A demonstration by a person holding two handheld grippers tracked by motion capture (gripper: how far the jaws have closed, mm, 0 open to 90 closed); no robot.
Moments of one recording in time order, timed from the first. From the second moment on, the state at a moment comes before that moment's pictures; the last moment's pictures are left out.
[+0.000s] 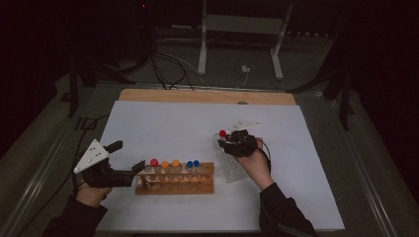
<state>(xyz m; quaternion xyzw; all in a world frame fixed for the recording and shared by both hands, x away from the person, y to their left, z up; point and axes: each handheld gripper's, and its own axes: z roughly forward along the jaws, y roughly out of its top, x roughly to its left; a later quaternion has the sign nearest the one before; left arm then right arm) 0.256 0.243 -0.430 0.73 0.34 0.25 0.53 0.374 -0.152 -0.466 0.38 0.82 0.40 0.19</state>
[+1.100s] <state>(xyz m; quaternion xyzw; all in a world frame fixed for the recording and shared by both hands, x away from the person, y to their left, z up) 0.256 0.240 -0.430 0.74 0.34 0.24 0.53 0.357 -0.153 -0.428 0.35 0.81 0.41 0.22</state>
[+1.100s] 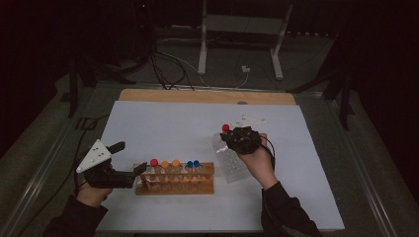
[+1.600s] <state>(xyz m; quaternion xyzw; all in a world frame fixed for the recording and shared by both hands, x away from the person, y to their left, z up) 0.254 0.239 -0.427 0.74 0.33 0.24 0.53 0.339 -0.159 -0.408 0.33 0.81 0.42 0.24</state>
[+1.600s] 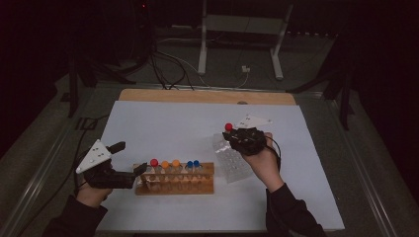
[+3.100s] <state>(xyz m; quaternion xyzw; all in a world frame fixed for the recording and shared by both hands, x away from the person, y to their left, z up) 0.227 0.191 -0.413 0.77 0.25 0.17 0.56 0.249 -0.144 -0.449 0.26 0.86 0.40 0.15</state>
